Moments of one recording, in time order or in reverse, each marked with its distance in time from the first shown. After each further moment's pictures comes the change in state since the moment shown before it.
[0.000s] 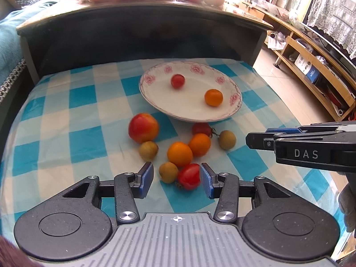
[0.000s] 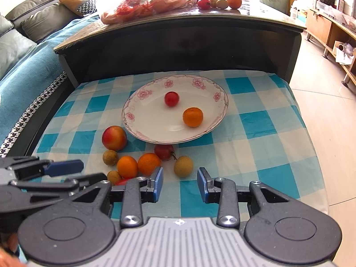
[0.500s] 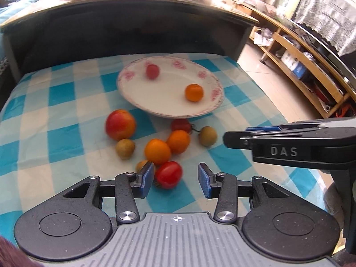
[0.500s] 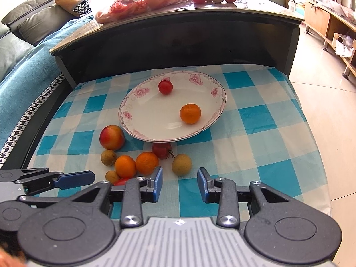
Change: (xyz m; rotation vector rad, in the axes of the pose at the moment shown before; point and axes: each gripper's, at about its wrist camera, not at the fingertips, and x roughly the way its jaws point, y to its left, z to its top) left arm 0.008 -0.015 -0.001 0.016 0.019 -0.082; right arm 0.007 -0.003 0.000 0.022 0.027 0.013
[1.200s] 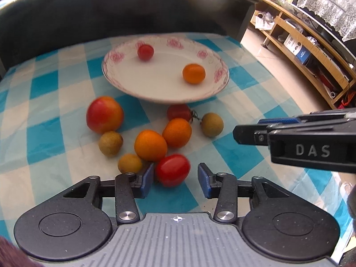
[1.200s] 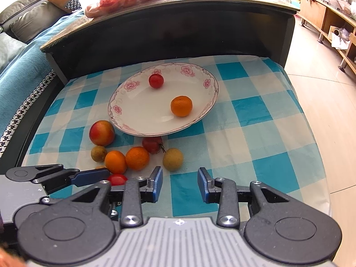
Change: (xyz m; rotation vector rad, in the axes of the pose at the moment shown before) left arm 0.042 -0.002 -0.001 0.021 0.080 0.016; right arm 0.010 -0.007 -0.001 0.022 0.039 -0.030
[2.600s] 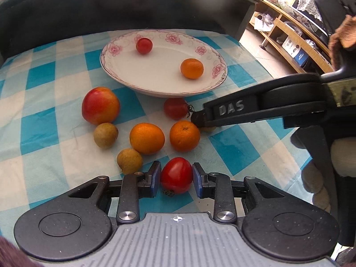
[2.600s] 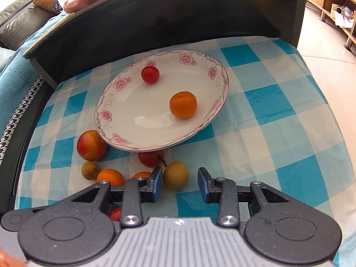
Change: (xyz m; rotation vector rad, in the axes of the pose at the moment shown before) left arm -0.001 0.001 -0.003 -0.027 0.002 -0.030; right arm 0.053 -0.002 0.023 0.078 0.075 0.040
